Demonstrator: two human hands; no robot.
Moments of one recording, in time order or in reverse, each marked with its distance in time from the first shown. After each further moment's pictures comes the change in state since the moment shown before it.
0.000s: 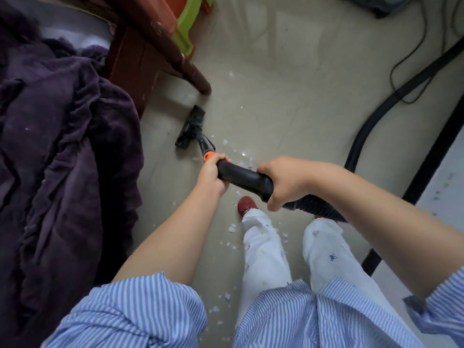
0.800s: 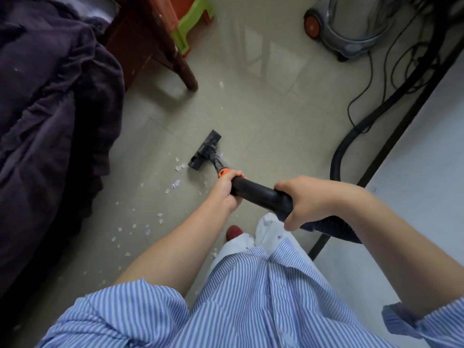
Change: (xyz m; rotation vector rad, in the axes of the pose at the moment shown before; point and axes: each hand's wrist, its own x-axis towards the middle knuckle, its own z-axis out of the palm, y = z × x) left_hand -0.144 -0.143 0.014 -0.102 -0.093 -0.121; right_hand -0.182 0.045 0.053 -0.112 -0.080 0.105
